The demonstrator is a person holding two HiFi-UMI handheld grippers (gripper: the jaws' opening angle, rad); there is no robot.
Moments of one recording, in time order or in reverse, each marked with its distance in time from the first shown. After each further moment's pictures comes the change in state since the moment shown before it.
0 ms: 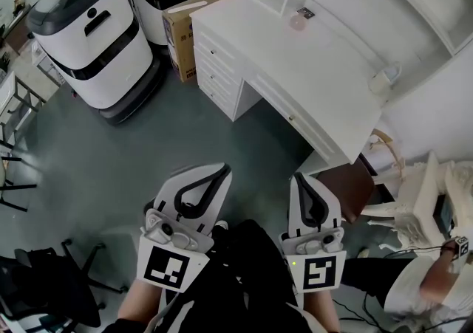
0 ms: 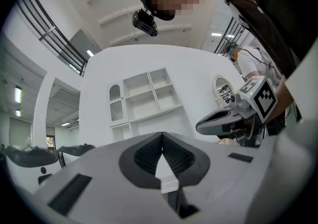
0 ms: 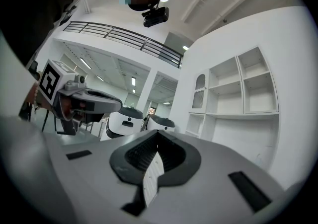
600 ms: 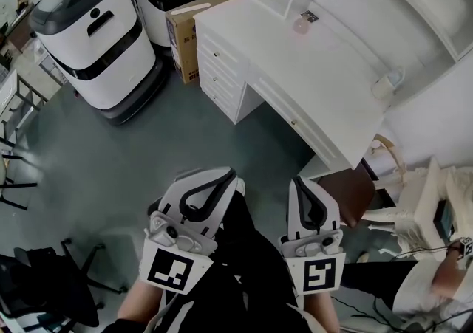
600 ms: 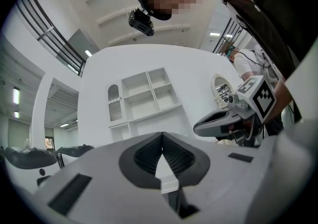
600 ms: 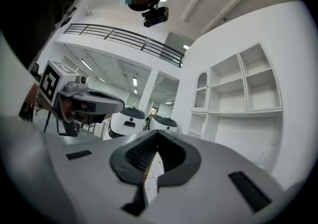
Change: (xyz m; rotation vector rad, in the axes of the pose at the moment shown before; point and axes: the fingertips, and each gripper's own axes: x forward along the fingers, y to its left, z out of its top) left arm 0.004 -0.001 -0.003 0.012 0.001 -0.012; right arm 0.008 0.005 -0.003 0.011 -0.006 0.026
